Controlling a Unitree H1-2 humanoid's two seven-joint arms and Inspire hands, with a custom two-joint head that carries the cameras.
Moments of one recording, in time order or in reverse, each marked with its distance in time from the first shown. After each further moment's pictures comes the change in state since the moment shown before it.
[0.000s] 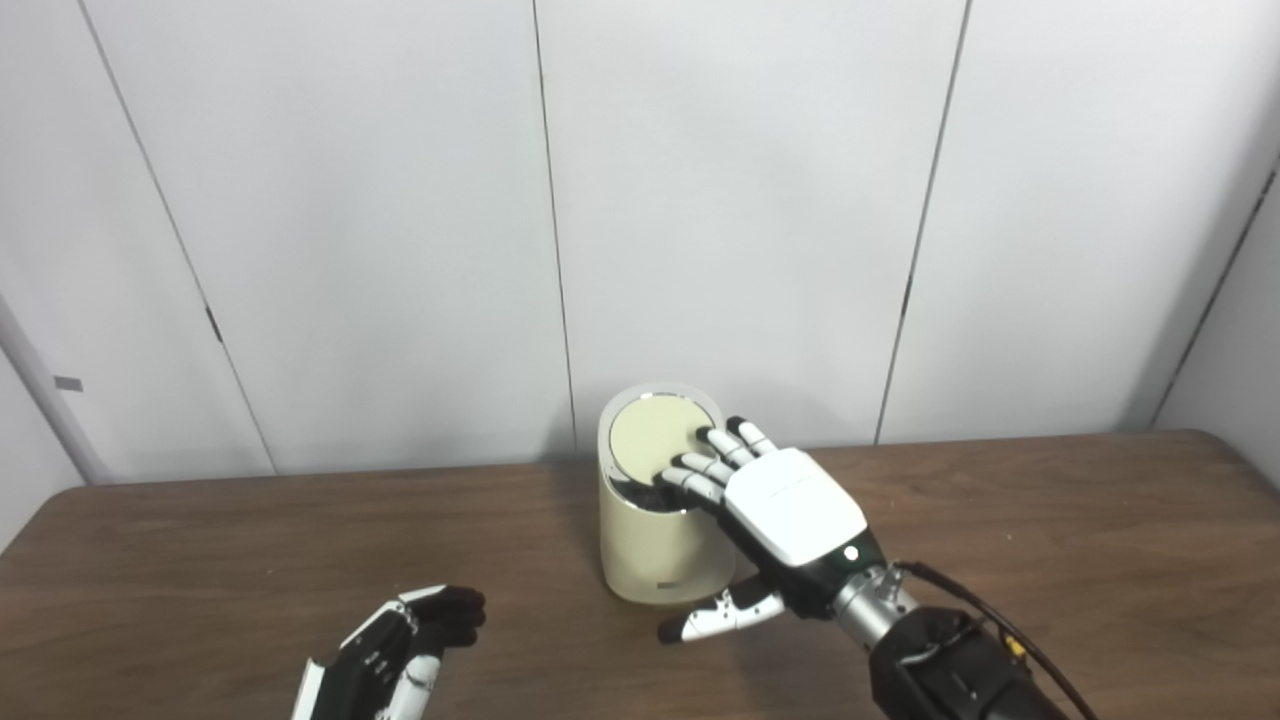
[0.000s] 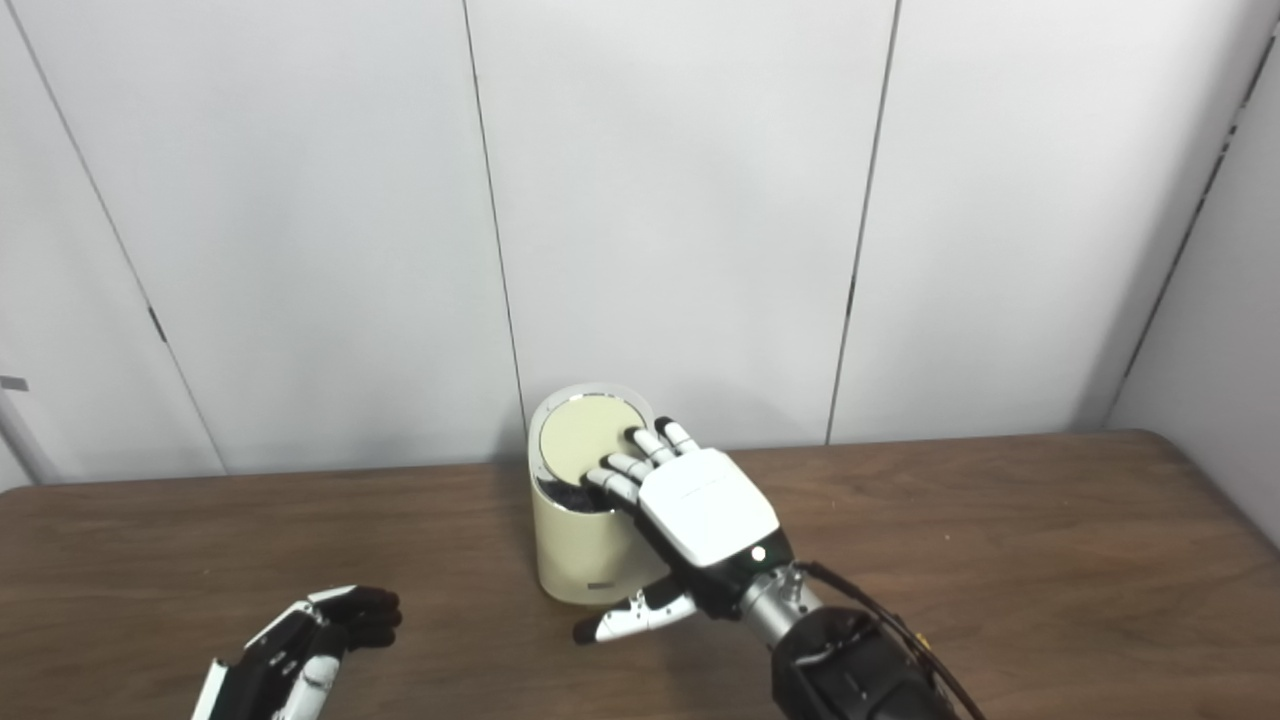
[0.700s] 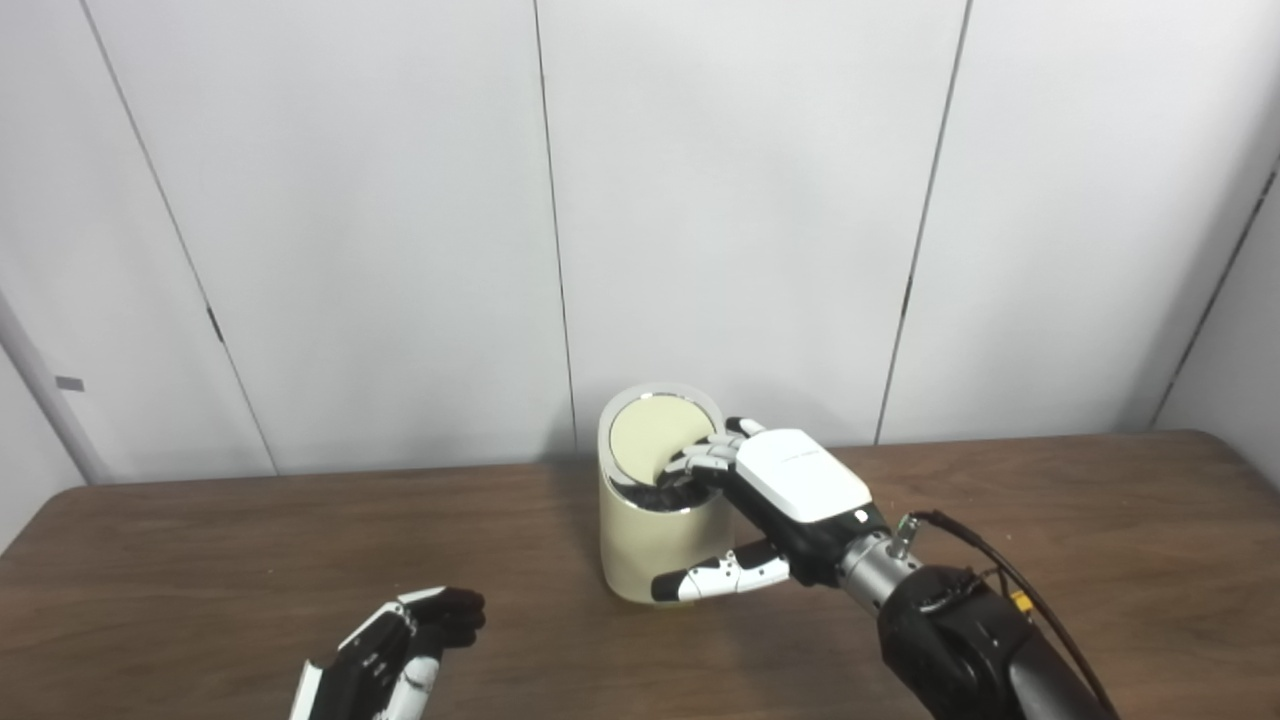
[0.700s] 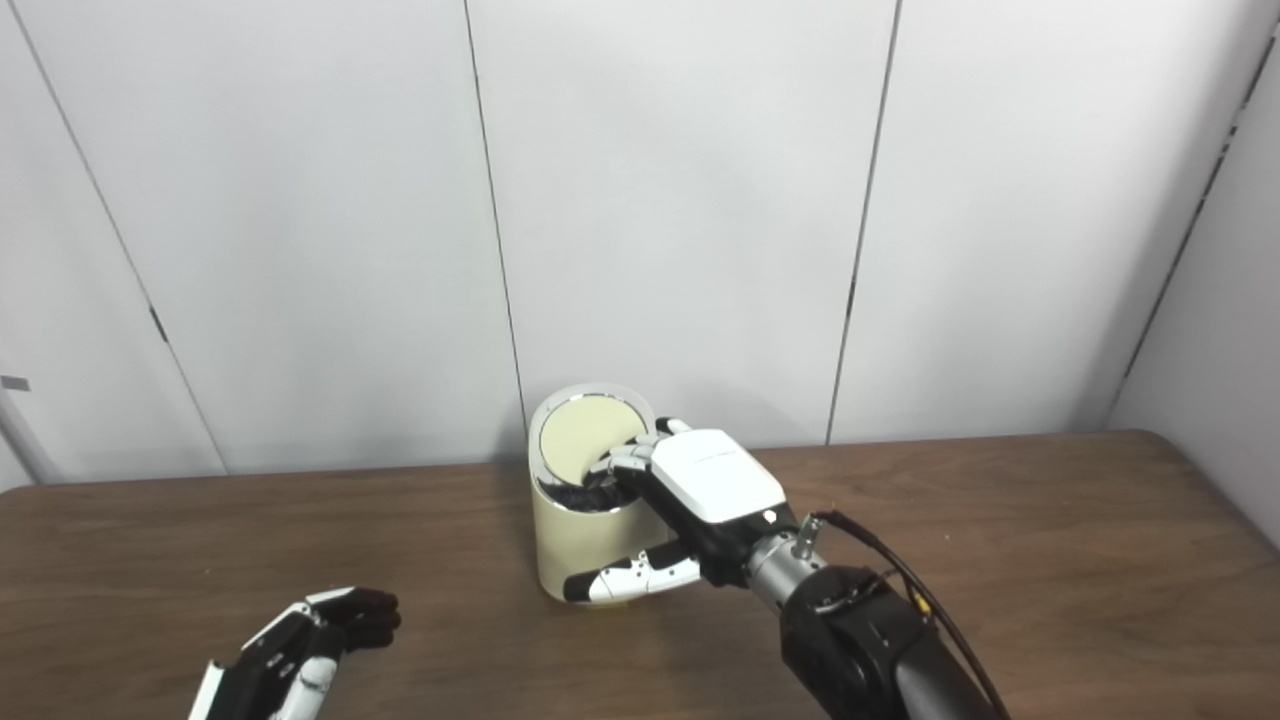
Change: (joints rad) left arm 0.015 -0.001 -0.005 -0.036 0.005 0.032 0.002; right arm -0.043 -0.001 -0.039 -0.006 0.206 0.070 0.124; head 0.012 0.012
